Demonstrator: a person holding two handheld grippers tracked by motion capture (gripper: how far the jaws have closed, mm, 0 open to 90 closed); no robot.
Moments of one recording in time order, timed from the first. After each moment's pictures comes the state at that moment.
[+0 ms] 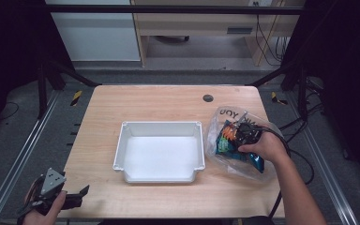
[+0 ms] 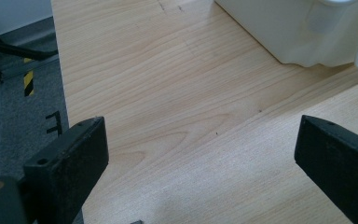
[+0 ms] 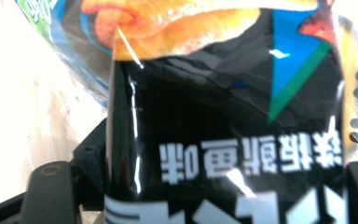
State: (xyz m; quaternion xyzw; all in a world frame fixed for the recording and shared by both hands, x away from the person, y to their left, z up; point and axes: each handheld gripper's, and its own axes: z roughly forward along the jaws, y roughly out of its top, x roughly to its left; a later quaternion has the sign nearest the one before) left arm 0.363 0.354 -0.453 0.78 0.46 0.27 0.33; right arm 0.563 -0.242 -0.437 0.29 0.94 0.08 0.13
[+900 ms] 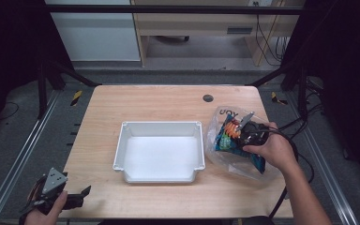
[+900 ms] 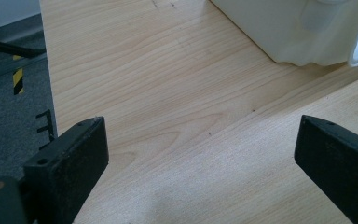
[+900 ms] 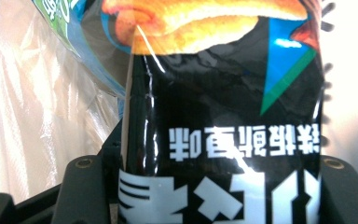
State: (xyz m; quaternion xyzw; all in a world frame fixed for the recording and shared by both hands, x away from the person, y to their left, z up) left arm 0.365 0.352 -0.456 0.78 0.46 0.26 0.33; right arm 0.535 -0.242 -0.400 0.27 0.94 0.10 0.19
